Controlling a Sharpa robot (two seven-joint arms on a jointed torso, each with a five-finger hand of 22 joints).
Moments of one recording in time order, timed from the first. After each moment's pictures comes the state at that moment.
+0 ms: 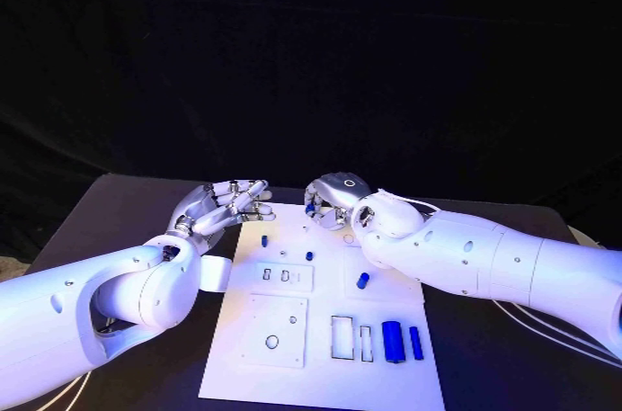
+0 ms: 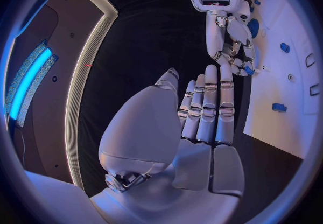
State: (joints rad) left arm 1.22 -0.96 -0.02 1.75 0.04 -0.46 0.48; left_hand 1.53 -0.05 0.07 0.29 0.21 0.85 0.21 0.25 0.16 1.08 0.15 0.11 0.07 1.08 0.09 0.42 0.34 0.18 0.99 0.19 0.43 0.16; right arm 1.31 -0.42 -0.12 1.13 -1.64 -0.47 -0.13; right_hand 1.29 -0.15 0.58 0.07 0.18 0.98 0.13 0.35 0.31 1.23 0.07 0.10 0.19 1.46 0.00 1.39 1.22 0.06 1.43 0.10 1.45 1.31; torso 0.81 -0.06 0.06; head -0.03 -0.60
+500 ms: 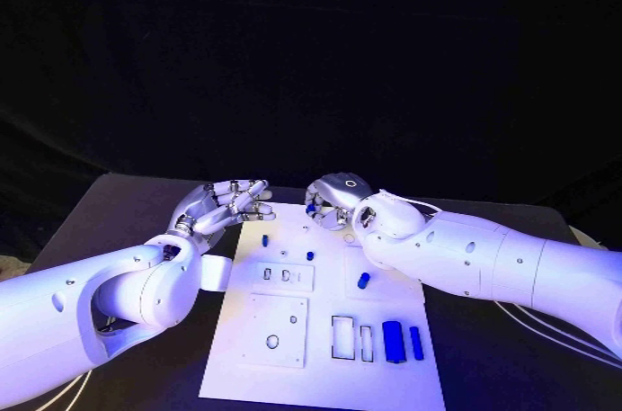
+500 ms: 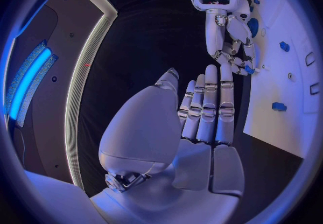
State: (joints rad) left arm 1.22 -0.96 -0.02 1.74 0.04 -0.46 0.48; left_hand 1.53 -0.05 0.07 0.29 0.21 0.85 0.21 0.25 0.16 1.08 0.15 0.11 0.07 1.08 0.09 0.42 0.34 0.18 0.99 0.19 0.43 0.16; right arm 1.31 -0.42 -0.12 1.13 -1.64 -0.47 -0.13; right_hand 1.29 -0.15 0.58 0.07 0.18 0.98 0.13 0.35 0.31 1.23 0.07 0.10 0.19 1.46 0.00 1.39 1.22 0.06 1.43 0.10 1.45 1.31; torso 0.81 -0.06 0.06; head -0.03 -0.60
